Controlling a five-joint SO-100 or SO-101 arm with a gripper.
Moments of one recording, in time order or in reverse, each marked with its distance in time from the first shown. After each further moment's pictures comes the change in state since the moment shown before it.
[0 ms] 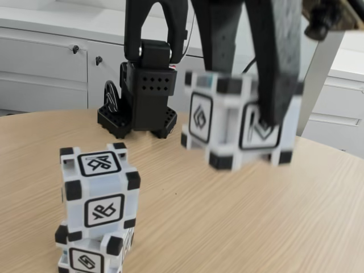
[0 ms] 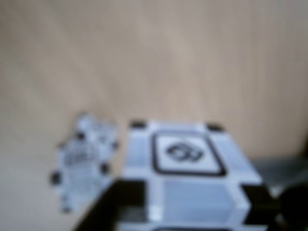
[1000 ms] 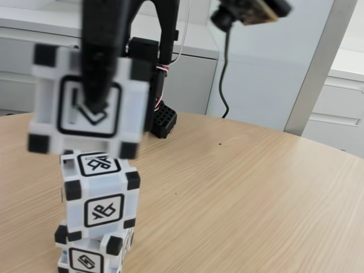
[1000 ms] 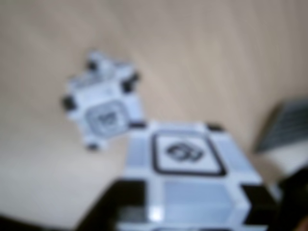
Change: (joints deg) arm 20.0 3.9 4.8 0.3 -7.6
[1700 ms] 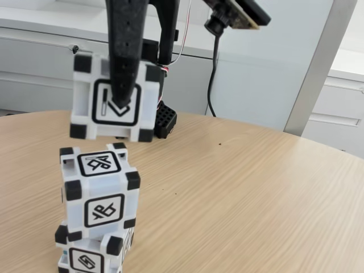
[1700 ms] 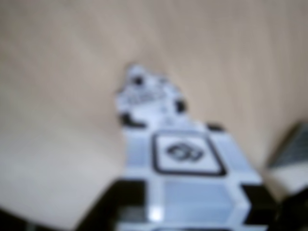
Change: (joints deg) arm -0.6 12.1 15.8 -1.9 -2.3
